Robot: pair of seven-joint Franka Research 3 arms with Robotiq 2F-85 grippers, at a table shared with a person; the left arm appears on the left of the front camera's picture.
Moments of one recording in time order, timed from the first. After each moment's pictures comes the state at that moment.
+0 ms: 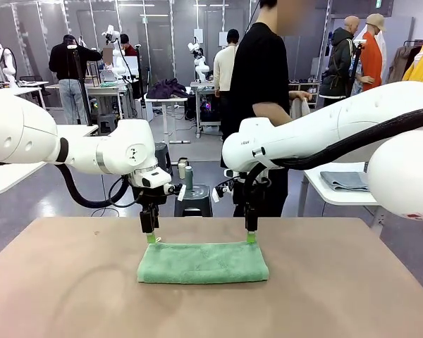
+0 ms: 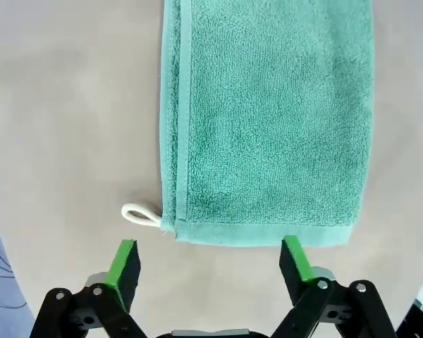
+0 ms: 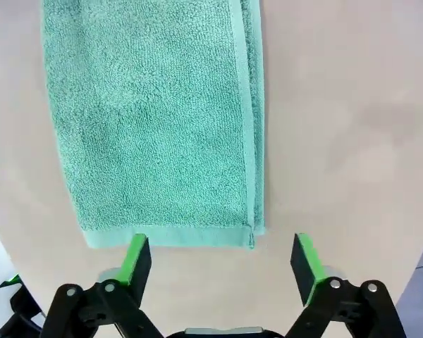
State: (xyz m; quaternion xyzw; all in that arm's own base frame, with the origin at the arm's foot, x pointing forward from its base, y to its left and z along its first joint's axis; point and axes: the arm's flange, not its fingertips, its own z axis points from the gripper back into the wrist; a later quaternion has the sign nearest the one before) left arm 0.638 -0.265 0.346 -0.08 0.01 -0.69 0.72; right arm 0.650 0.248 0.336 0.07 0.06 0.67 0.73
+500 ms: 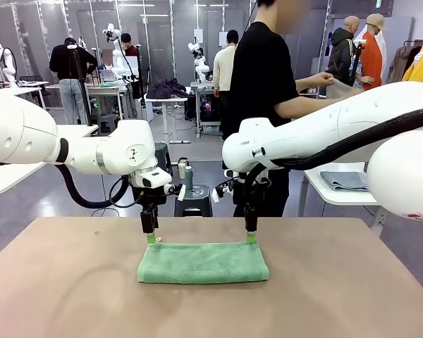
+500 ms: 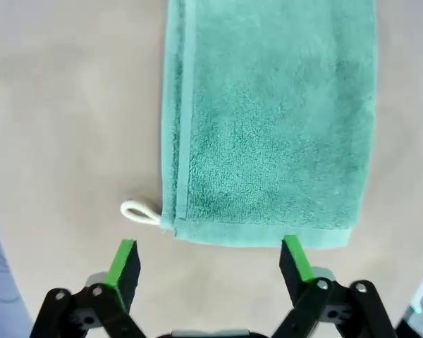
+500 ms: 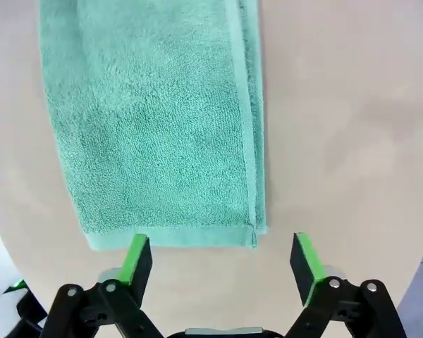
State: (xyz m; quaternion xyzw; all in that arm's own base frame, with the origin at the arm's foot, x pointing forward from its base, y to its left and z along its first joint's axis) left arm 0.637 -0.264 0.349 -0.07 0.01 -0.68 0.73; right arm 0.648 0.248 0.340 0.07 0.07 0.66 0.75
